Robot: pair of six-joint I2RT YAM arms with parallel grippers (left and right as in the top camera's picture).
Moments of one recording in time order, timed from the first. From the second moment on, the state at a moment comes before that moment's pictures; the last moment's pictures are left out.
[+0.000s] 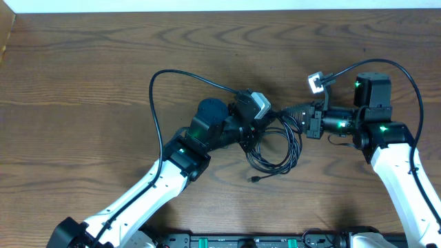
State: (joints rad) left arm -0.64 1.34 0.77 0.22 0.47 -0.05; right arm 0.07 1.29 0.89 -0.45 -1.08 0.12
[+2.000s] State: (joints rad) left arm -0.48 1.36 0.77 0.31 0.68 -0.11; right arm 0.26 1.27 0.89 -0.53 -0.70 0.08
